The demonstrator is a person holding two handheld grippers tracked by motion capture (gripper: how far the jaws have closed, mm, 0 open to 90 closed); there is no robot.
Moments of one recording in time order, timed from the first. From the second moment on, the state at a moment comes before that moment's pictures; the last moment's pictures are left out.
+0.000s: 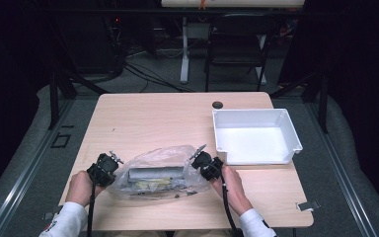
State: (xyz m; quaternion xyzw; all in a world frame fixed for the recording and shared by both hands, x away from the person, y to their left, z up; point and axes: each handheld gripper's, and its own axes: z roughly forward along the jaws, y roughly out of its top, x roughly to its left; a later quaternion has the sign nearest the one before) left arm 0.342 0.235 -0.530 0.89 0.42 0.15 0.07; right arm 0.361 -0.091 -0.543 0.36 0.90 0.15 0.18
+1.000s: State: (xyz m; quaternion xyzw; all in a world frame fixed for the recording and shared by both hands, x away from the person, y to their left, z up) left arm 0.341 0.237 -0.526 0.89 0.42 0.12 0.13; right arm 0.320 -0.082 -0.537 0.27 0.93 0.23 0.10
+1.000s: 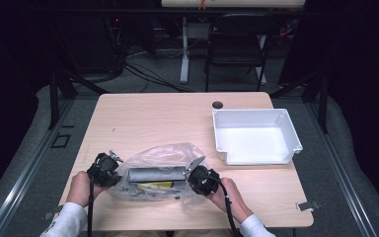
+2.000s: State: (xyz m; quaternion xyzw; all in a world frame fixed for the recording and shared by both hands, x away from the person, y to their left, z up) left arm 0.342 0.232 -0.531 0.90 0.41 0.10 0.13; right arm 0.321 -0.068 -0.547 0.26 0.93 0.24 0.10
